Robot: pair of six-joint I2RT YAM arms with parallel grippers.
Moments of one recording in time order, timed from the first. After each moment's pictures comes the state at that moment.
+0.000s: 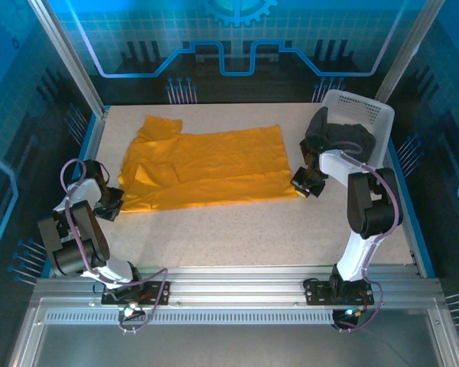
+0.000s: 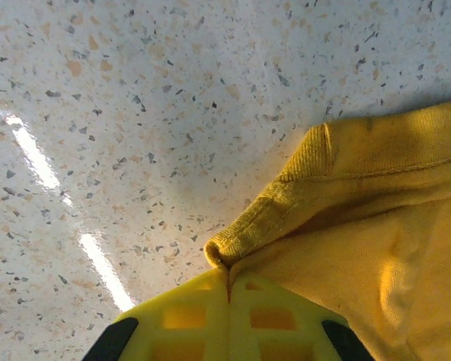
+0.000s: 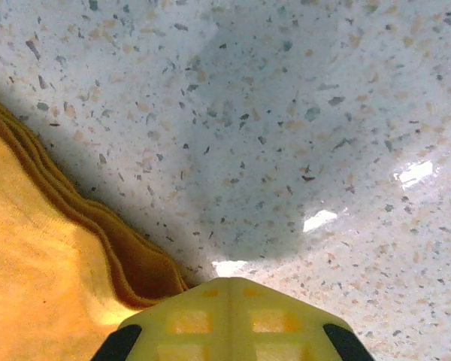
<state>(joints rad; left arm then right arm) 0.46 1.51 0.85 -0.69 0.05 -0.90 0.16 1.83 1.19 -0.82 -0.06 0.83</state>
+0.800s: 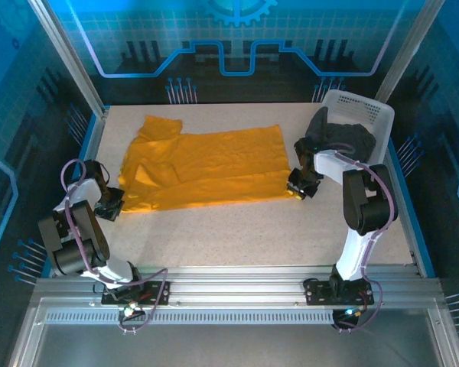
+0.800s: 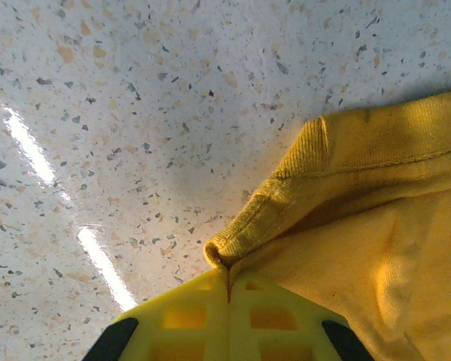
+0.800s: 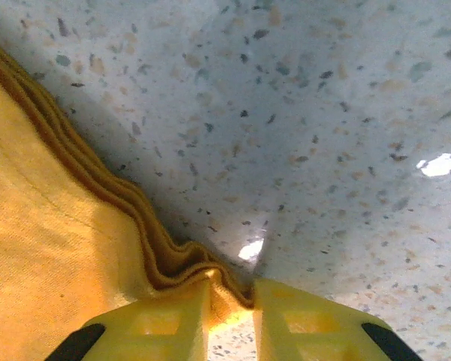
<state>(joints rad) 0.46 1.51 0.85 -0.69 0.06 -0.89 0.20 1.89 1.21 -0.79 -0.12 0.85</state>
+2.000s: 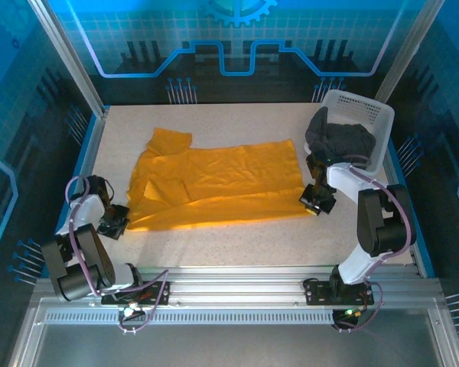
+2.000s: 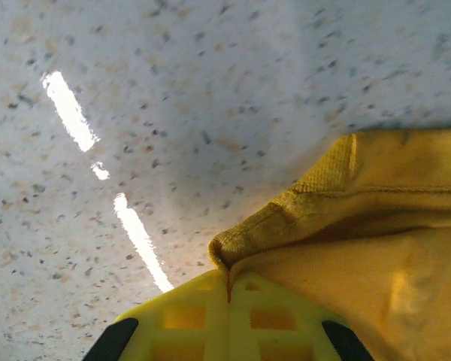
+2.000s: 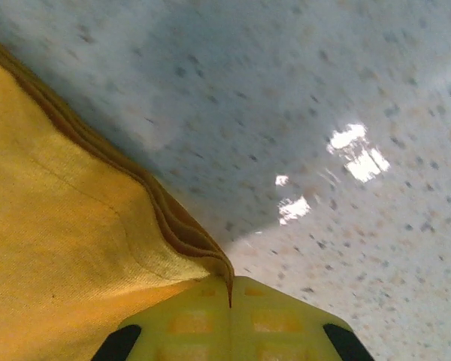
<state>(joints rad) 0.45 1.32 0.68 -0.83 0.07 -0.87 0.15 1.66 0.99 -0.93 0.00 0.81</state>
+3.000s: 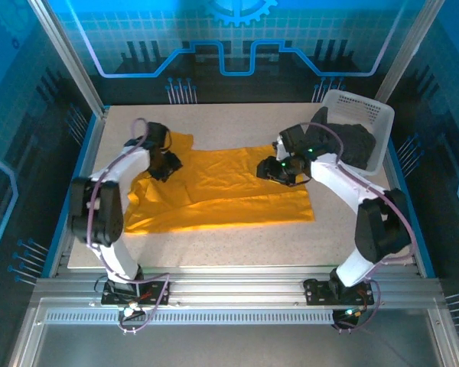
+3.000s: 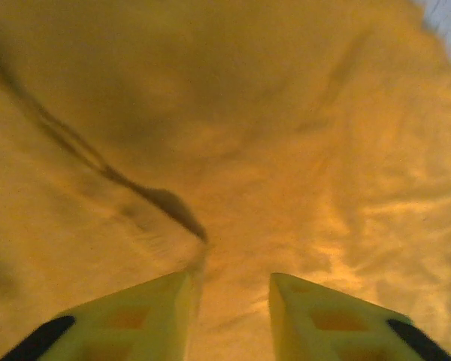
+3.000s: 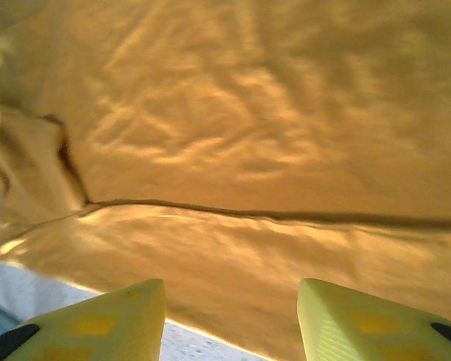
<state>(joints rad) -0.14 1.85 1.30 -0.69 0.12 -0.82 0.39 1.67 1.26 -0.63 -0.42 0.53</state>
